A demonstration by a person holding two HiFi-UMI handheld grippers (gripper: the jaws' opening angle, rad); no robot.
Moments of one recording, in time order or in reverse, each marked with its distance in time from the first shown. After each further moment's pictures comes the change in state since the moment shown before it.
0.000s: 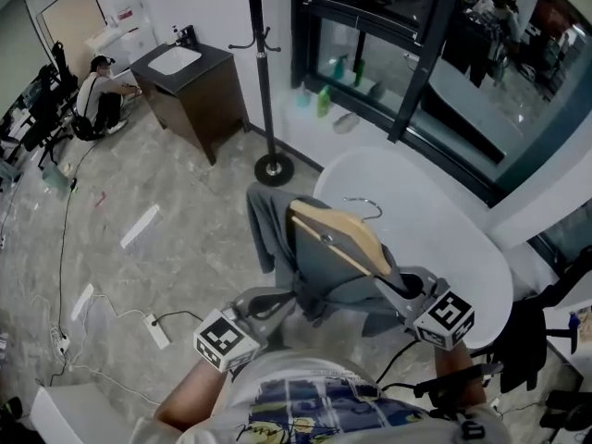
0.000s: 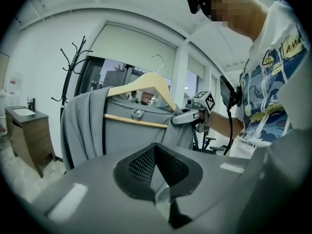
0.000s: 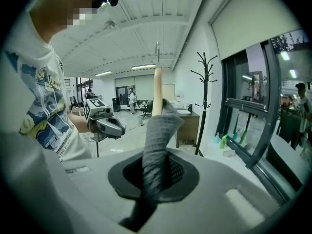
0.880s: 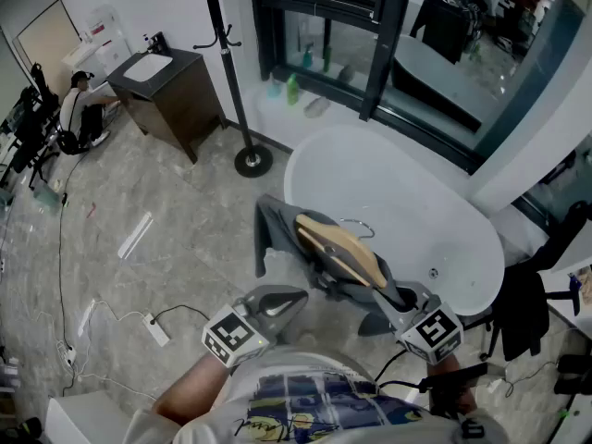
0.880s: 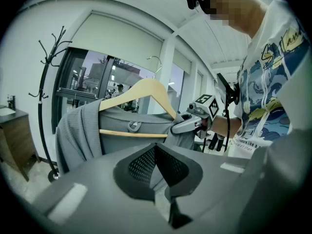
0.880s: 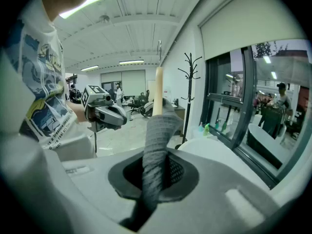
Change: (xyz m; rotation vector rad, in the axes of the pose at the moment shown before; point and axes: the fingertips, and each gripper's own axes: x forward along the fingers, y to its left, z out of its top) left arm 0.038 -0.105 -0.008 0.034 0.074 -0.154; right arm -0.093 0.046 -0.079 0.062 0.061 -0.167
